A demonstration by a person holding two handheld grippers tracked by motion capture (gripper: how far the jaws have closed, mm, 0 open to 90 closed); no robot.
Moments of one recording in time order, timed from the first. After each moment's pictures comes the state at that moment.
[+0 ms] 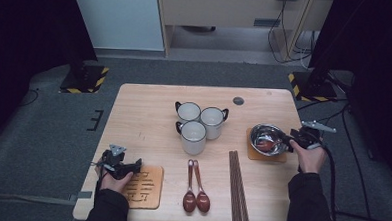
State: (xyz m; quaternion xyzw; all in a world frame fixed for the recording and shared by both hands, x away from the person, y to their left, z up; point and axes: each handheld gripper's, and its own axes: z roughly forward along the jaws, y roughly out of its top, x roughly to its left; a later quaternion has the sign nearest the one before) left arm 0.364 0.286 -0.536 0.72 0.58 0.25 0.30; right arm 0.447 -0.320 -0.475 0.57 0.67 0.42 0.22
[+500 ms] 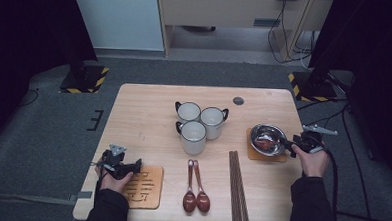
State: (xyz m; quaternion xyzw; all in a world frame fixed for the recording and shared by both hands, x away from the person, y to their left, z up) left arm 0.364 0.286 -0.536 0.72 0.58 0.25 0.30; right arm 0.435 -0.326 -0.478 0.58 0.68 0.39 0.20
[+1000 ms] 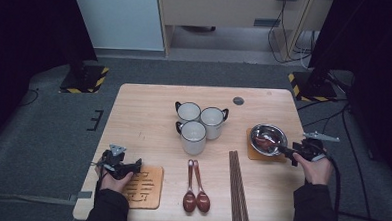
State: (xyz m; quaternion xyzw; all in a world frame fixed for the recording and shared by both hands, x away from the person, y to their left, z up) left arm 0.364 0.286 -0.536 0.72 0.58 0.25 0.30; right arm 0.410 -0.325 -0.477 0.57 0.71 0.39 0.18
